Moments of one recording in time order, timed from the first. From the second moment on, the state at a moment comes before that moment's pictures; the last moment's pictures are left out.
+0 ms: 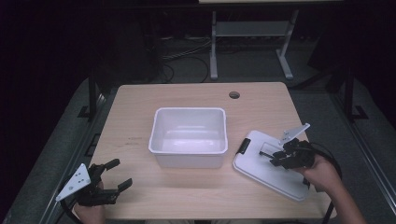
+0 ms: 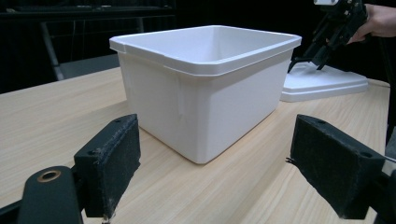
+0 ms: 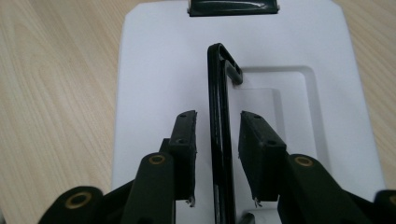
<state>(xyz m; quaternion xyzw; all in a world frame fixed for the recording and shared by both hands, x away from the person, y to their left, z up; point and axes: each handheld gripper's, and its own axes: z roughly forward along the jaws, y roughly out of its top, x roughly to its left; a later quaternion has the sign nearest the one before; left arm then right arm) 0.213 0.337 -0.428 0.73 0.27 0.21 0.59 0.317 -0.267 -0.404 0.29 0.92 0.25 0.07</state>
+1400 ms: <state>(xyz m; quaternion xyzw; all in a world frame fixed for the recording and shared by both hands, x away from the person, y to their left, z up) 0.213 0.337 -0.428 0.73 0.27 0.21 0.59 0.326 -0.268 -0.400 0.29 0.92 0.23 0.08</state>
